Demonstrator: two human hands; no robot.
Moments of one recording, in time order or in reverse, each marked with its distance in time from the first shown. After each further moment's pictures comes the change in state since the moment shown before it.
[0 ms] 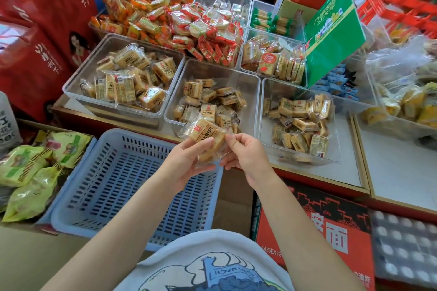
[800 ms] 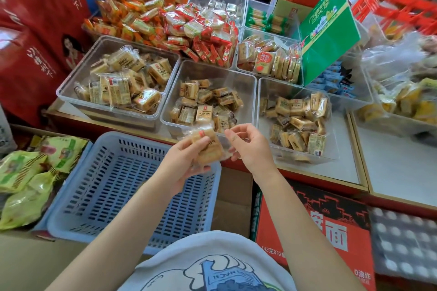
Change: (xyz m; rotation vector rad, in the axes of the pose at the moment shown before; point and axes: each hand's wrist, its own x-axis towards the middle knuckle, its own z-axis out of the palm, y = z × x) left_hand 0.000 0.004 0.007 0.102 0.112 -0.013; right_hand 0.004 -0.007 -0.013 -0.190 0.112 -0.146
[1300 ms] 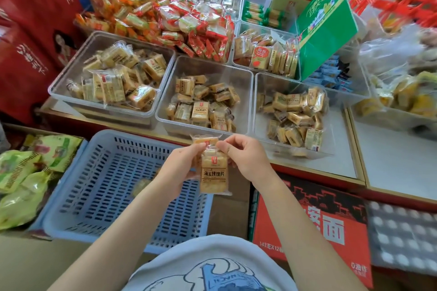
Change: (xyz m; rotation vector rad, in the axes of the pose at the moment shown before) left_hand -0.001 -0.013 0.008 0.208 0.042 -0.064; right_hand -0.013 0.007 -0.004 -0.107 -0.122 0.005
